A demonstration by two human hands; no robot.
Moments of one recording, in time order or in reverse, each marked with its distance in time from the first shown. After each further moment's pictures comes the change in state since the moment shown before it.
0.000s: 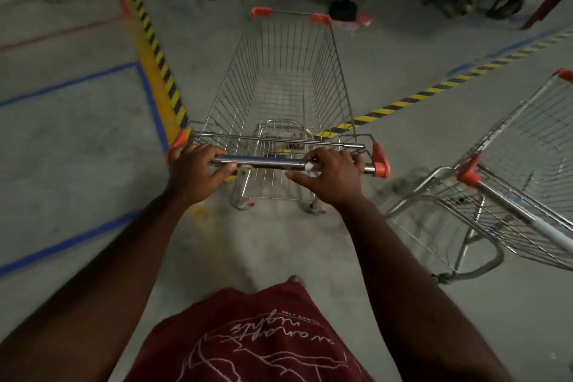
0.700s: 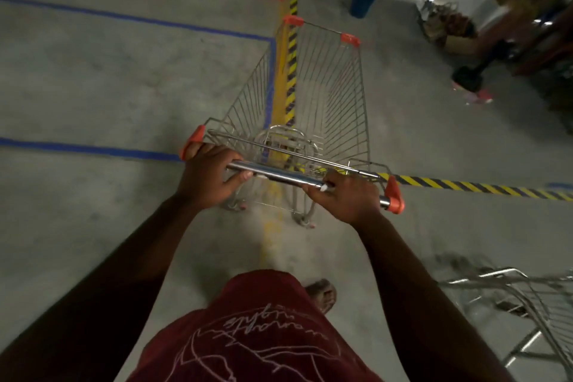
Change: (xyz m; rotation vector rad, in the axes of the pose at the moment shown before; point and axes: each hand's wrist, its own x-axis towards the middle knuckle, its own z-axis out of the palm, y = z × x) left_hand -0.274 -0.245 -0.170 0.085 0.228 -0.222; right_hand -0.099 -0.334 0.115 -0.360 -0.295 -0.442
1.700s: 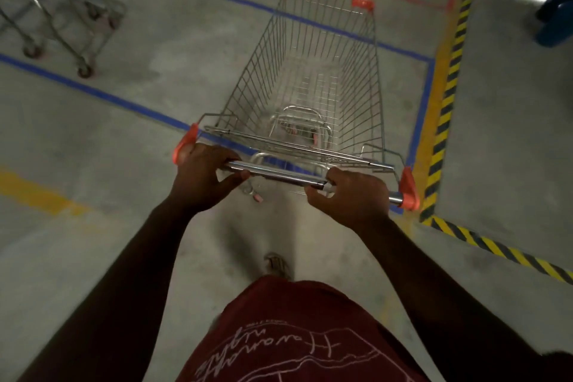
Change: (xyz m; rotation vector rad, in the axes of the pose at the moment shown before) left_hand -0.098 -0.532 -0.269 0.088 -0.038 -0.375; right_hand 0.216 -0.590 0.052 0.039 0.066 -0.407
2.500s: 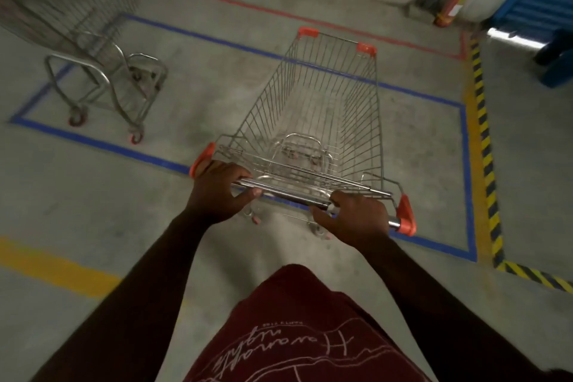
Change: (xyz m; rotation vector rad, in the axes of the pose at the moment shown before) left_hand 0.111 -0.498 -0.180 -0.026 0.025 0.101; right_hand 0.277 -0.453 0.053 -0.047 -0.100 0.146
